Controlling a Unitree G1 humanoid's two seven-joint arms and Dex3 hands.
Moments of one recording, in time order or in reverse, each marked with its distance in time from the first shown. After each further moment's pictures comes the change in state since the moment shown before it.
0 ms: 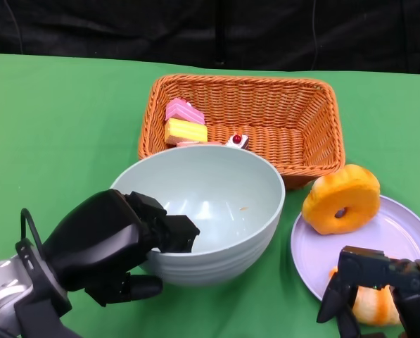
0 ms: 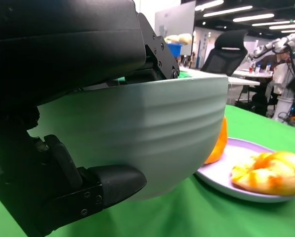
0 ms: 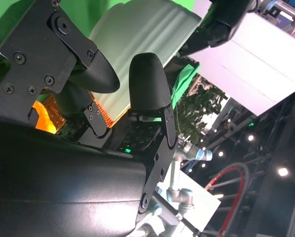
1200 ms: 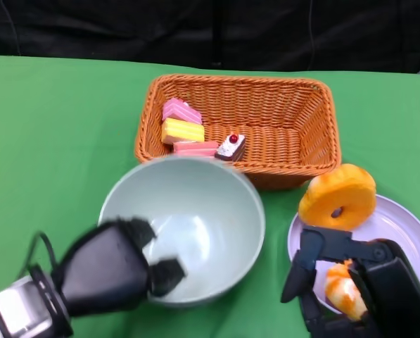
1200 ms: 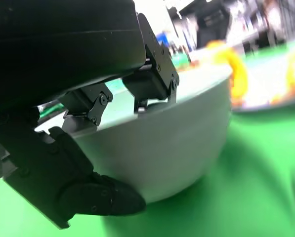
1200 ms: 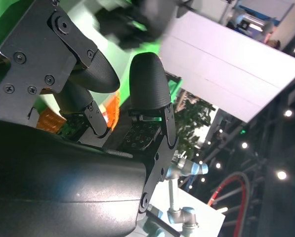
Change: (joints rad) left arm -0.041 0.162 -0.347 0.056 0.572 0.309 0.533; right arm -0.076 0.077 0.114 -0.082 0.080 0.190 0.078
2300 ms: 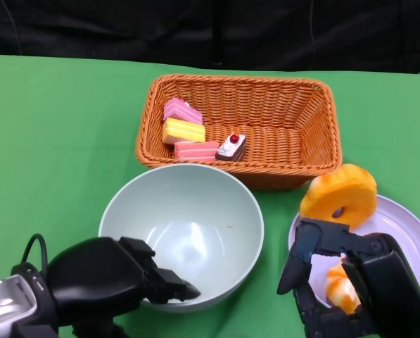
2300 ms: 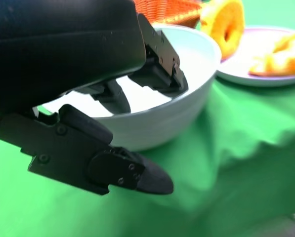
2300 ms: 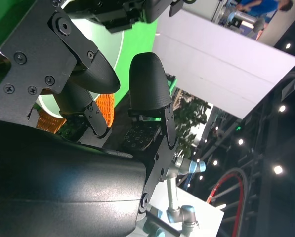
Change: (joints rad) left arm 0.129 0.155 0.059 -0.355 -0.789 0.117 -0.847; right arm -0.024 0.019 0.000 0.026 0.017 -0.001 -0.003
